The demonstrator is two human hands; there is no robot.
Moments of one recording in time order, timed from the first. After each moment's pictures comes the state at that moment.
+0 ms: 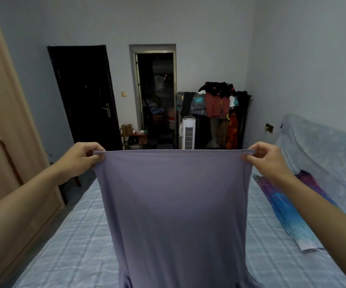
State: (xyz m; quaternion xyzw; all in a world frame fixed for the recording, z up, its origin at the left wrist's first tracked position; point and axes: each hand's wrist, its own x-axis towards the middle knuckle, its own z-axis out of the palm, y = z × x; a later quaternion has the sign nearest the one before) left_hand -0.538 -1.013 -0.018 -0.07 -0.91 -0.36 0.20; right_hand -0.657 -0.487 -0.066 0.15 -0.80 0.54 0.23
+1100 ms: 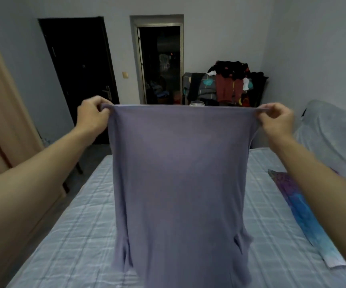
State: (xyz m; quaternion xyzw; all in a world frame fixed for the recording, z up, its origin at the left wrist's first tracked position) left_hand -0.736 -1.005 0.013 0.08 -0.84 -0.37 0.40; right_hand -0.829 -0.561 -0.020 0.08 -0.71 0.63 0.31
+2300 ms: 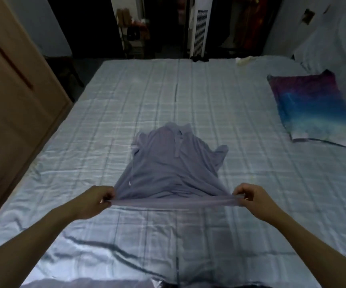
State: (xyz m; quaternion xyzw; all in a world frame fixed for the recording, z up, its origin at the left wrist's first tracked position) left_hand -0.268 -0.936 -0.369 -0.04 -0.96 -0.19 -0.20; right_hand -0.378 -0.445 -0.403 0.13 -0.88 0.42 -0.17
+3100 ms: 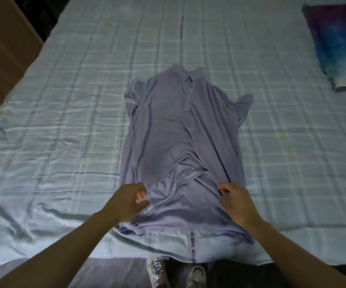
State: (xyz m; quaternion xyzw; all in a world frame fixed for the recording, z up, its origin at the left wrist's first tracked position) left_hand -0.246 -0.882 -0.592 0.06 -0.93 -0.29 -0.21; right_hand -0.309 -0.539 -0.610 0.09 -0.93 0.32 -0.16
